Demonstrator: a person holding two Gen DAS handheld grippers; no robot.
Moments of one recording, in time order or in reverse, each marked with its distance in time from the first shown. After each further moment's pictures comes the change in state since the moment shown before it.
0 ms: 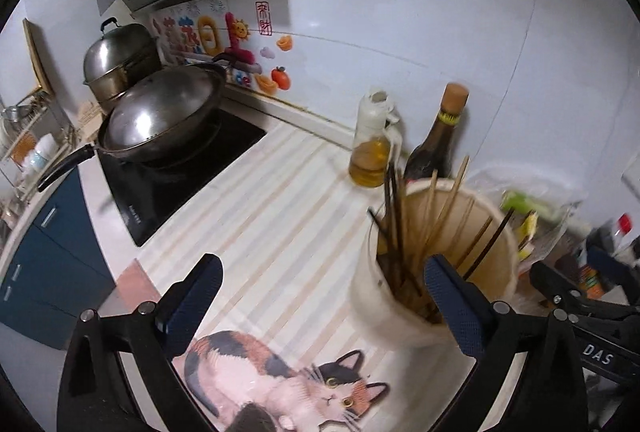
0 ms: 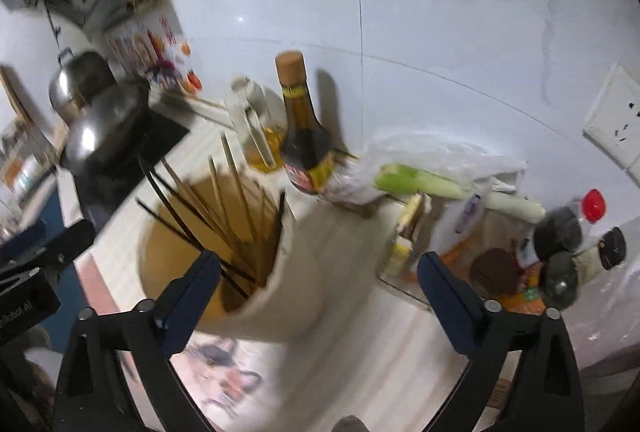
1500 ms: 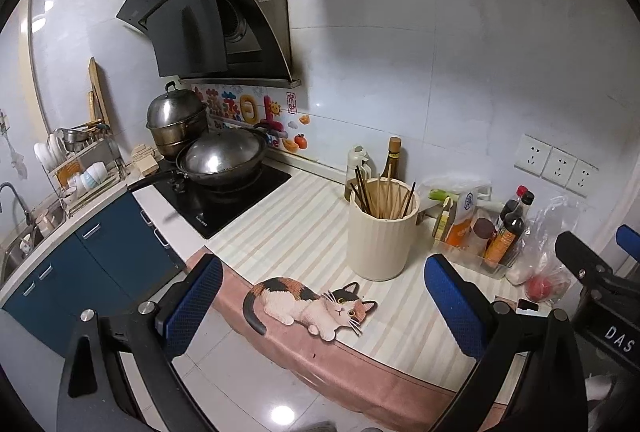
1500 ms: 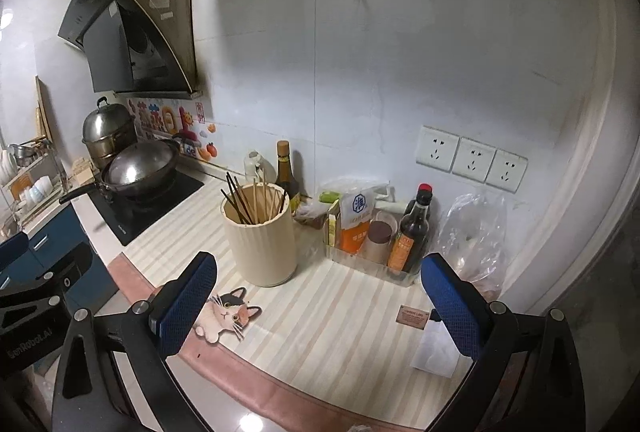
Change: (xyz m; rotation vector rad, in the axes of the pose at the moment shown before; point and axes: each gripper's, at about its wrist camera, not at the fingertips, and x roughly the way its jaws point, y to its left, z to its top) left arm -0.298 0.037 -0.150 0.026 -0.275 -0.026; right arm -0.350 0.027 -0.182 0.020 -0.371 -0.141
